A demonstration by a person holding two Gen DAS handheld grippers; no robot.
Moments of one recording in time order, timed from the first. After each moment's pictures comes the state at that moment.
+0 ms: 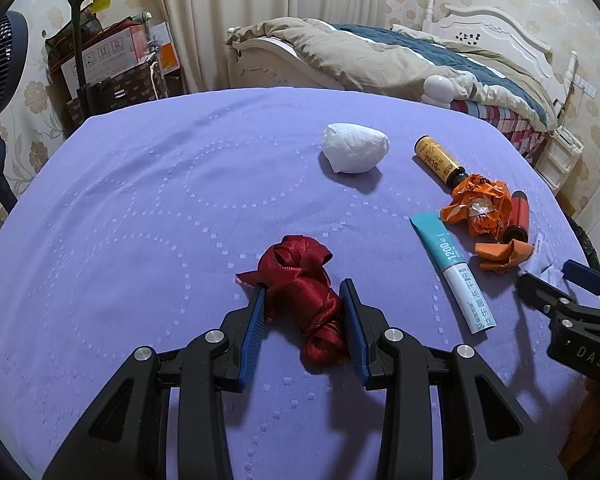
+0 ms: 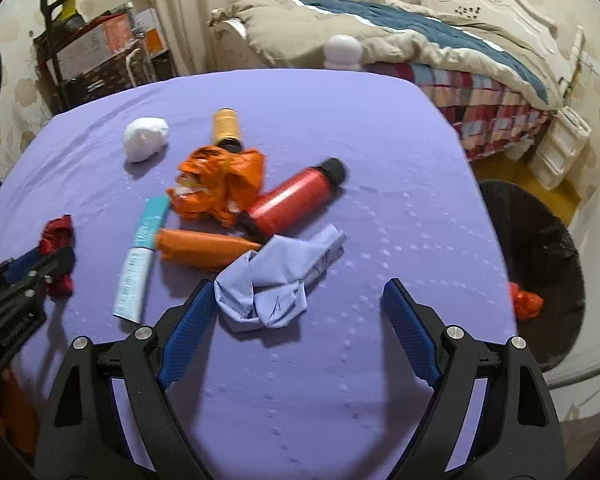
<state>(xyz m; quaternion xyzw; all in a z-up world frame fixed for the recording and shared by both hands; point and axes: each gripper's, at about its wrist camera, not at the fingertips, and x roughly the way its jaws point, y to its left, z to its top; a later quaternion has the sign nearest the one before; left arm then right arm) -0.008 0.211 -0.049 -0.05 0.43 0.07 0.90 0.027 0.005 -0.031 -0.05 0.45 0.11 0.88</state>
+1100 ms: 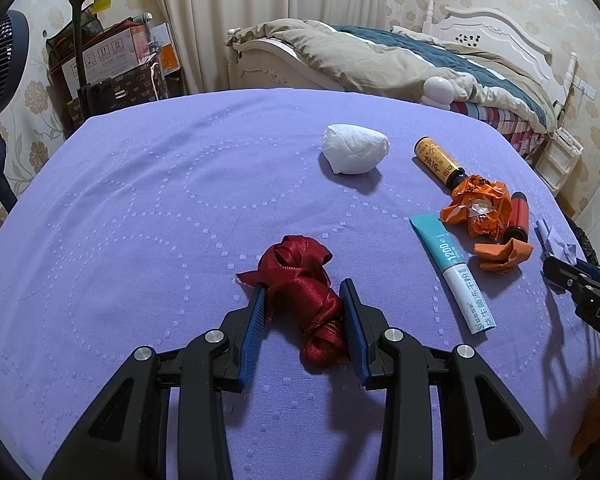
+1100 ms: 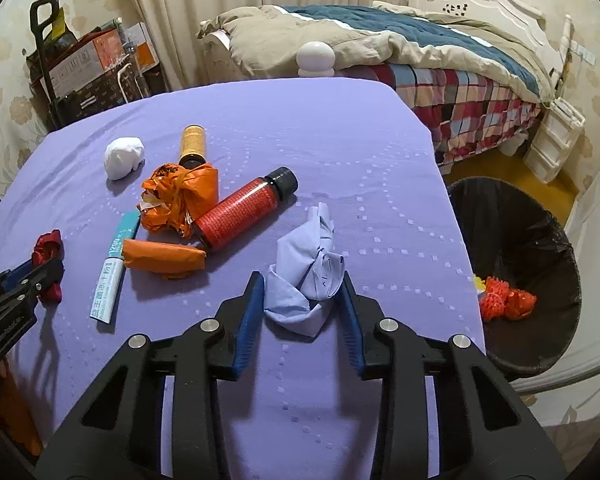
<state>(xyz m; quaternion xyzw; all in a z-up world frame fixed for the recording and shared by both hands) -0.006 0.211 -0.049 -0.05 0.43 0.07 0.90 0.034 -0.026 -0.029 -0.02 0.44 0.11 0.89</state>
